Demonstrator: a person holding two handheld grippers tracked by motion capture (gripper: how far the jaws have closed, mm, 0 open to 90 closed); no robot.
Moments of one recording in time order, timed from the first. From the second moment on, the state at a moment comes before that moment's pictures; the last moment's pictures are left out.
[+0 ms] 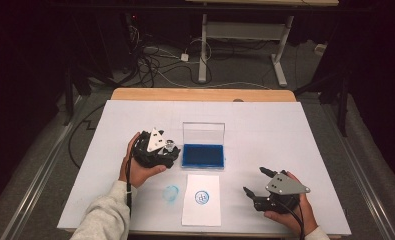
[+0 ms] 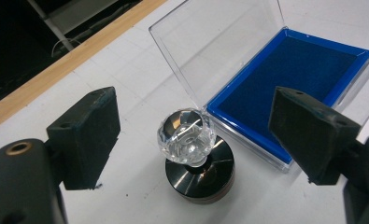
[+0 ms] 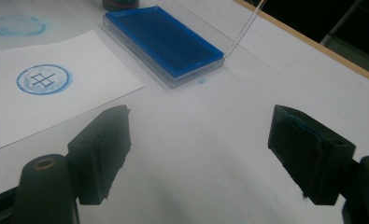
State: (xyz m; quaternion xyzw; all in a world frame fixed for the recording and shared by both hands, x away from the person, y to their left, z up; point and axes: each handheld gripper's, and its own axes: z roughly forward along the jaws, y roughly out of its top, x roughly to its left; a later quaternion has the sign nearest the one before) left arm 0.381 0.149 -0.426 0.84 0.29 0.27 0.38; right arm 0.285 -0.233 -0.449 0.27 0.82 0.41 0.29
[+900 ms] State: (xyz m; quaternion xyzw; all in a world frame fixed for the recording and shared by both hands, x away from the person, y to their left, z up) left arm 0.355 0.155 -0.406 0.83 0.26 0.30 0.40; right arm 0.281 -0.235 -0.442 0.27 0.81 0.42 0.30
